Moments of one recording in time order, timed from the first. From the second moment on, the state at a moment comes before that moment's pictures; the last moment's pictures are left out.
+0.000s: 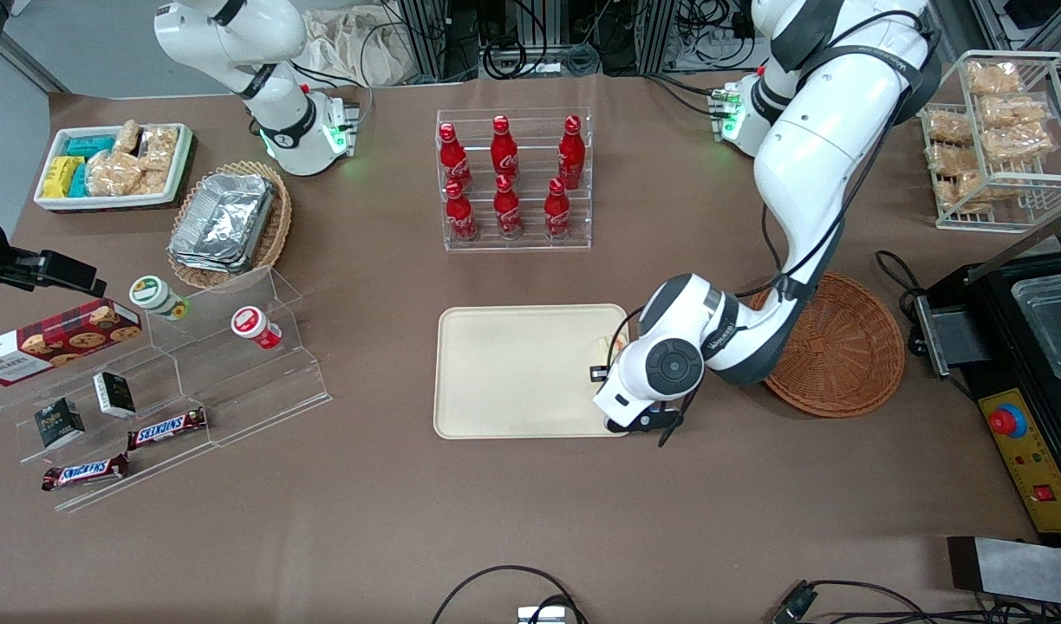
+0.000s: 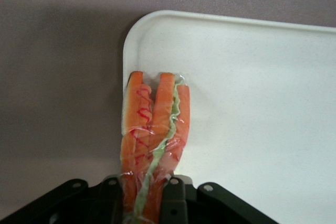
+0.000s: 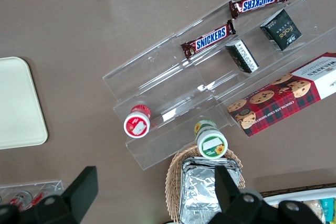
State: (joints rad) arm -0.21 0.84 -0.42 -1.40 0.13 2.01 -0.68
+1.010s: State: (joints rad) arm -0.20 0.57 -0.44 -1.42 0.13 1.80 -0.68
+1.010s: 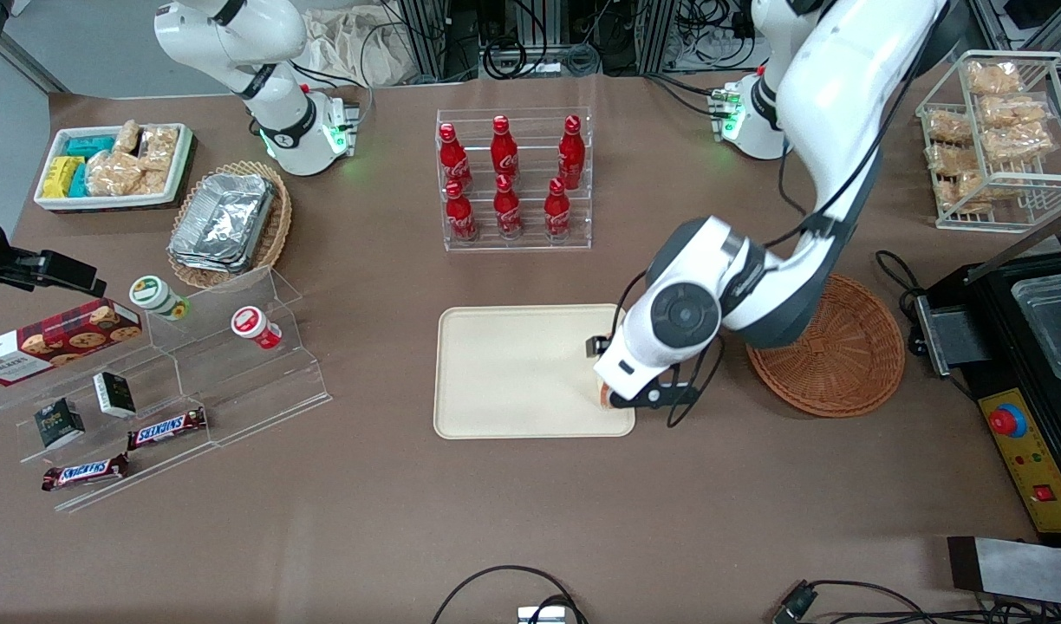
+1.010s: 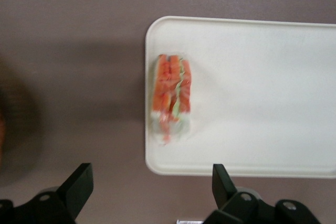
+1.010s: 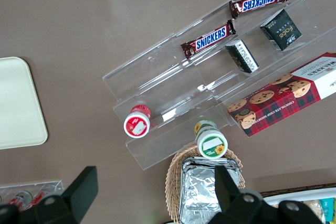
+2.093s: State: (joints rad) arm -0.04 0.01 -0.27 -1.84 0.05 1.74 -0.32
